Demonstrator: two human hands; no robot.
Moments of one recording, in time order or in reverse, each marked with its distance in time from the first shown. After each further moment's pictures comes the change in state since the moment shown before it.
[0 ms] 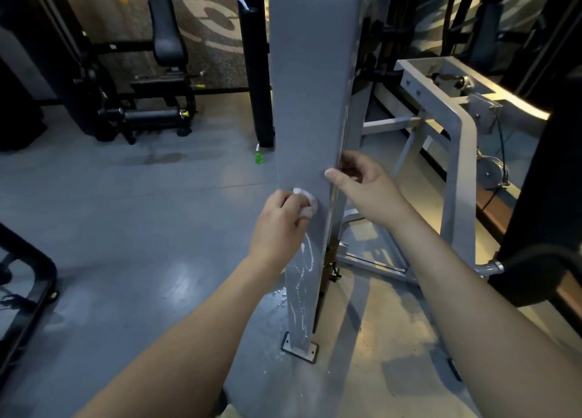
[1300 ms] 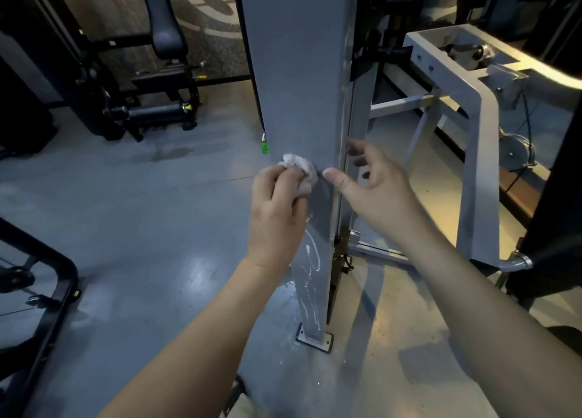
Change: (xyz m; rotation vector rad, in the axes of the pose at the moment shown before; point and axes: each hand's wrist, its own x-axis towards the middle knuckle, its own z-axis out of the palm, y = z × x) left_hand 0.024 0.008 0.000 -0.016 0.208 0.016; right_hand -0.010 -0.009 -0.001 -0.187 0.129 -0.052
